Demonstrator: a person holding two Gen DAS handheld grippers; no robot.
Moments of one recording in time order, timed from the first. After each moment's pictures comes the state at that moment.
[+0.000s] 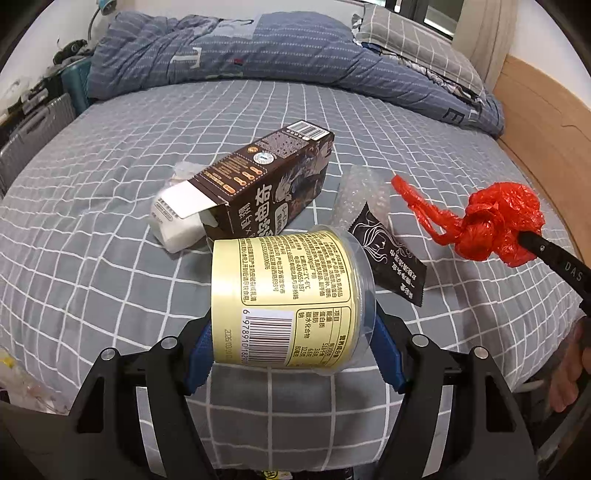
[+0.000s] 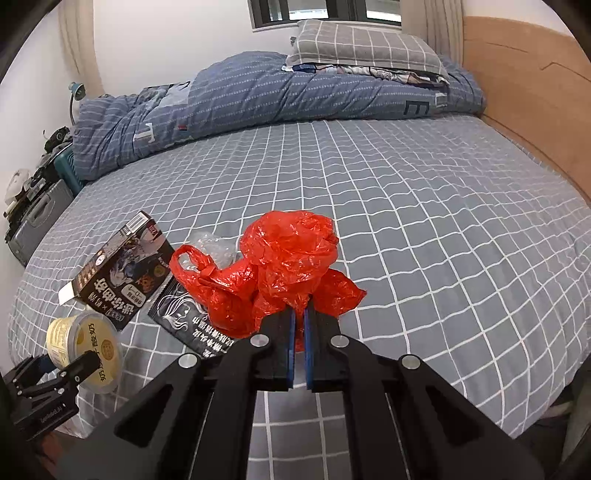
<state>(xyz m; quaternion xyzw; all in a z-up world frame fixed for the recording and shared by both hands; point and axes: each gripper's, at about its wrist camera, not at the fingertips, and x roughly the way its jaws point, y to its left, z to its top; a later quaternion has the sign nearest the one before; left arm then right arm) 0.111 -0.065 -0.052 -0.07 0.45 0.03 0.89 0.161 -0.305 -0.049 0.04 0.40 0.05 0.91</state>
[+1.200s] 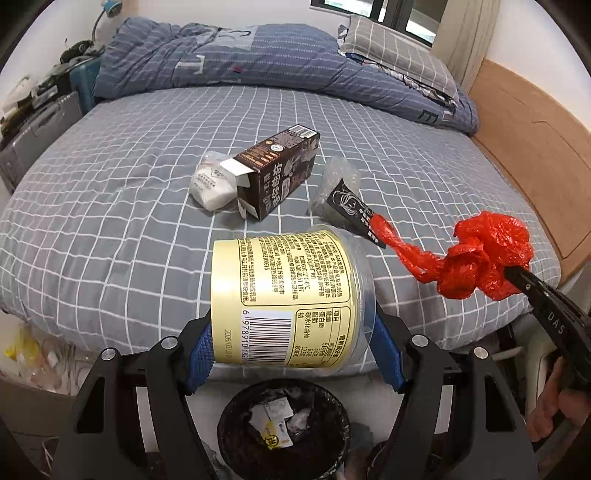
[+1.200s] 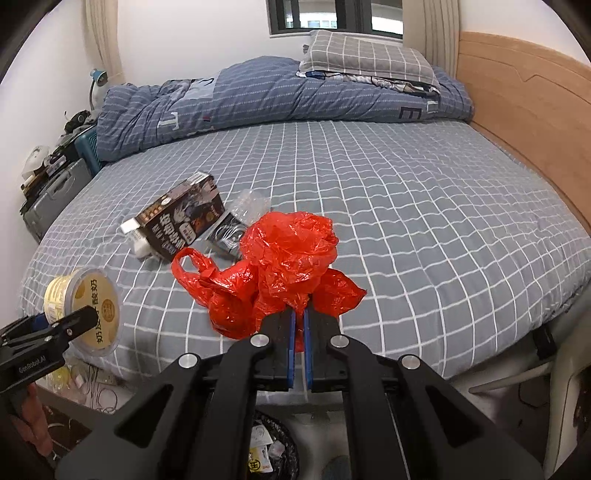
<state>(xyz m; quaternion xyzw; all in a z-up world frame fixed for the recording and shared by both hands) -0.005 -0.051 -0.003 -0.08 0.45 0.00 0.89 0.015 -0.278 -0.009 0.02 0.40 0.05 0.91</state>
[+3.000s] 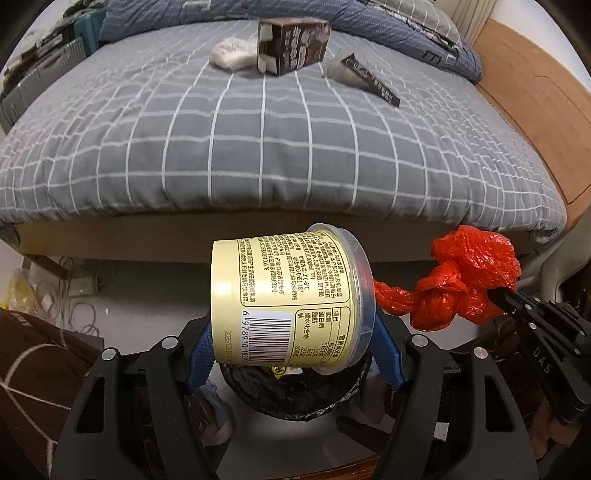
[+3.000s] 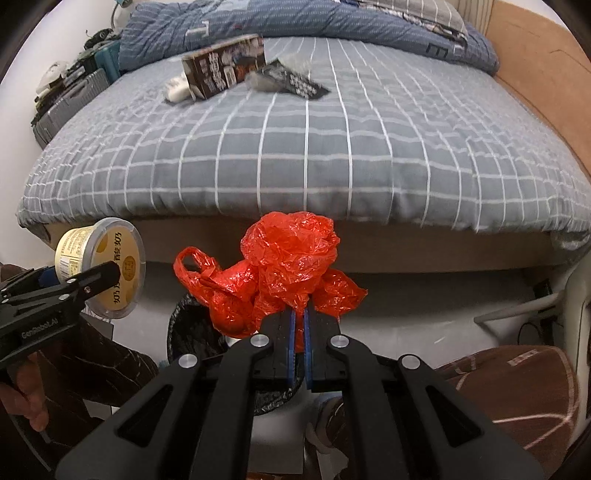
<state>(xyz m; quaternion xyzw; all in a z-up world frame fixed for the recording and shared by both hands) -0.132 -0.051 -0.121 -0.08 0.54 -0.01 0.84 -0.127 -0.238 -0.120 -0.03 0.52 0.08 0.85</state>
